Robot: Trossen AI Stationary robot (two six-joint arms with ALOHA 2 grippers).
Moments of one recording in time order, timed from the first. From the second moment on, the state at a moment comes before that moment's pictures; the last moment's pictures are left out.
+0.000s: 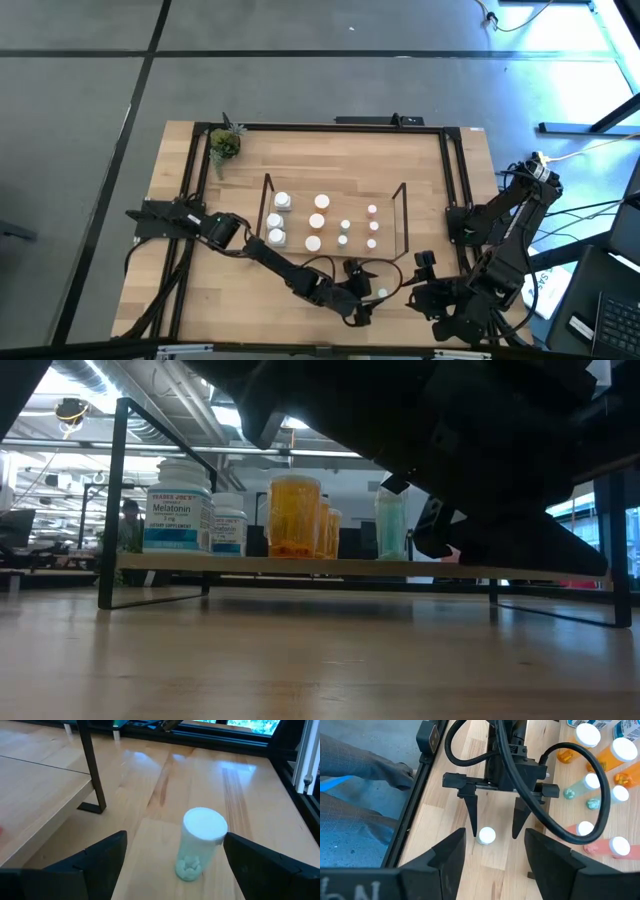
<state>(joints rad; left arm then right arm) -0.45 2.47 1.74 0.28 -0.58 -0.36 0.98 1.48 1.38 -1.00 0.50 0.62</state>
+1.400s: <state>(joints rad) -0.45 2.47 1.74 0.34 -0.56 -0.38 0.98 1.48 1.37 -1.01 0.50 0.62</state>
